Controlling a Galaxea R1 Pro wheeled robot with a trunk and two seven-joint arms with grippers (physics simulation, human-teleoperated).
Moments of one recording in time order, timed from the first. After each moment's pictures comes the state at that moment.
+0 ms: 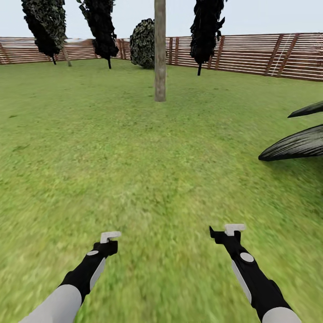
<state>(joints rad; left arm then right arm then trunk) -0.64 -0.01 0.07 -0.49 -0.01 0.11 0.06 -0.47 -0.08 -0.01 -0.88 -0.01 0.01 0.01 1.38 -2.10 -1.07</state>
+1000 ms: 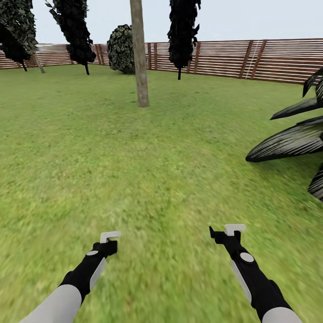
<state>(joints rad) -0.64 -0.01 0.07 -0.49 0.00 0.11 0.06 -0.47 -0.08 -0.01 -0.88 -0.01 0.01 0.01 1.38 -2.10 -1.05</state>
